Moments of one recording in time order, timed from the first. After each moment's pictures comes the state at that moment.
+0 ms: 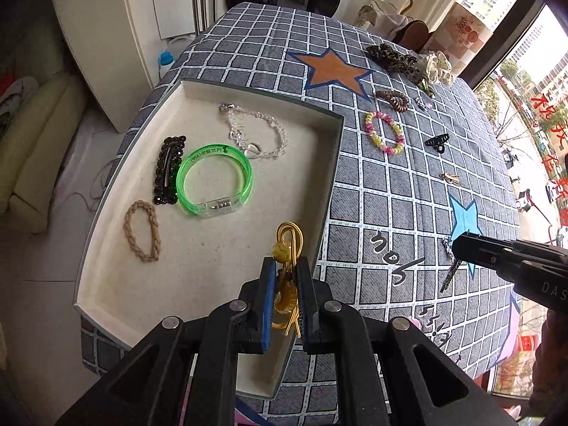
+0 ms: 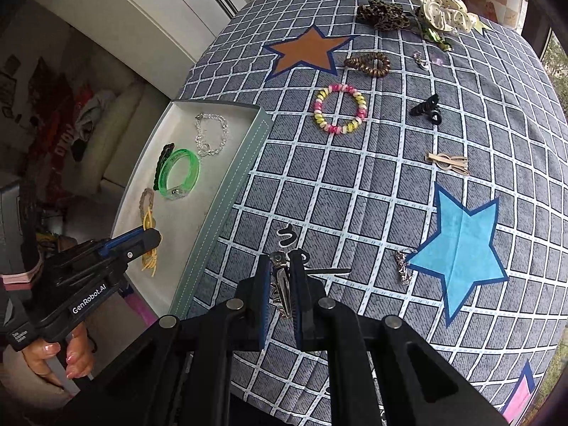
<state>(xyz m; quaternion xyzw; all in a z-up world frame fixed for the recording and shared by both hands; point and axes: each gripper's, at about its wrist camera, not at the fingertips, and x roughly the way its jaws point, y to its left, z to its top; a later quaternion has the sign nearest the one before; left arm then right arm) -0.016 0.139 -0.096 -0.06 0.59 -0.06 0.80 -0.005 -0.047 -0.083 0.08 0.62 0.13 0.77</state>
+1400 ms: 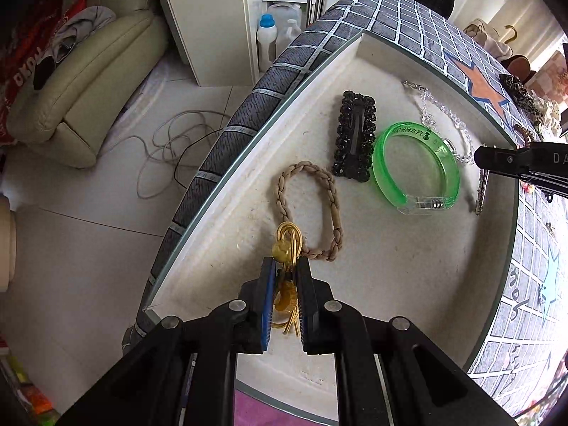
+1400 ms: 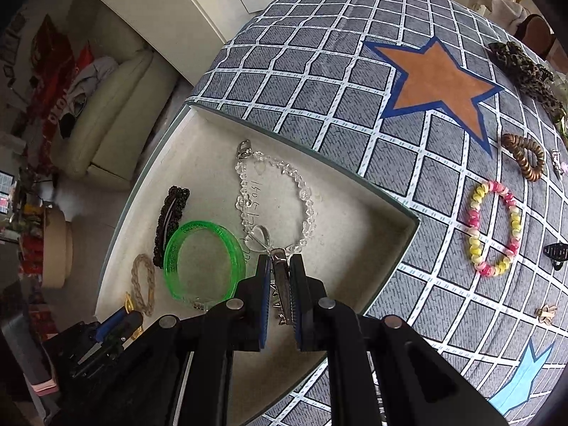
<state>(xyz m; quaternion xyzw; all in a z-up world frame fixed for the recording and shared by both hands) -0.014 0.258 -0.170 -0.09 0.61 0.09 0.78 0.124 0.081 -0.158 0.02 0.64 0.15 0.75</state>
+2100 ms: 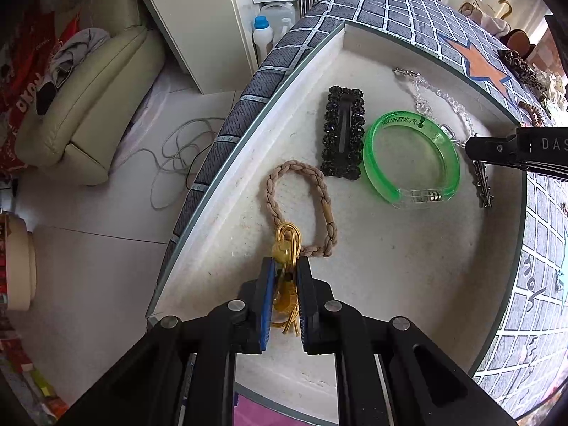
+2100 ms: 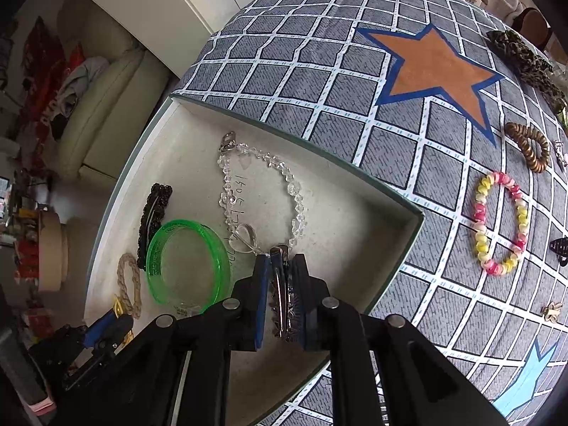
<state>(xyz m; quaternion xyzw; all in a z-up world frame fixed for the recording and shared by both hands) -0.005 0.233 -0.166 -0.04 0.62 0.10 0.77 0.126 0.083 -0.175 0.02 0.65 0.14 0.75</state>
